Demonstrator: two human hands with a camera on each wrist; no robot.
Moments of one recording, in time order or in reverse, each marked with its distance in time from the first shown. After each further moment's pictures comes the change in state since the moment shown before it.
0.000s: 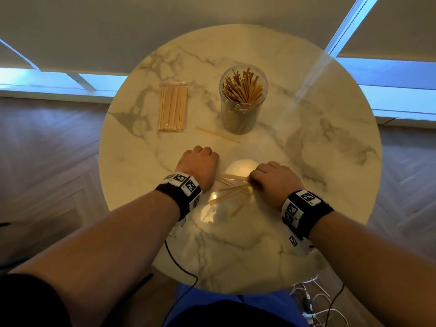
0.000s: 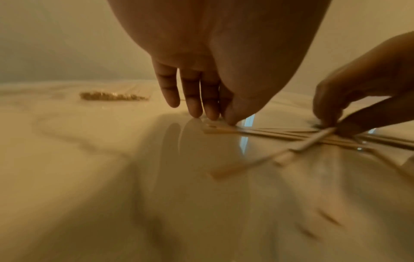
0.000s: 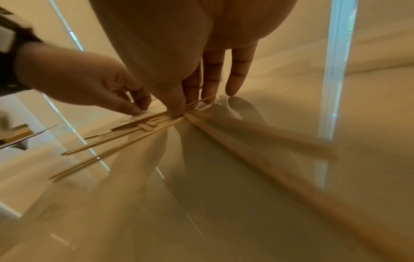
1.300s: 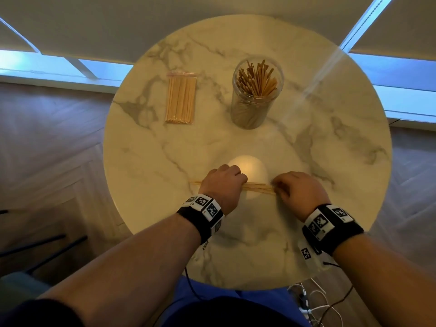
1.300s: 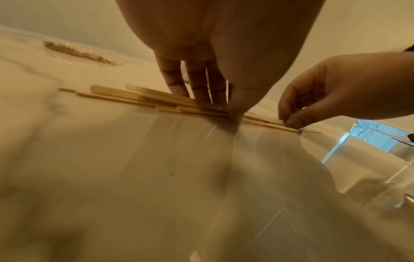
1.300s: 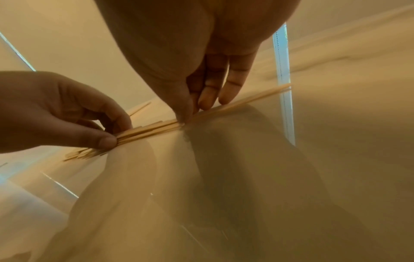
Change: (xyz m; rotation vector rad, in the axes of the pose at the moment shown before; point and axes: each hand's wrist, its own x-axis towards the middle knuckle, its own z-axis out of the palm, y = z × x) left_hand -0.030 0.046 0.043 -0.252 0.084 0.124; right_hand -0.040 0.007 0.001 0.217 0.031 0.249
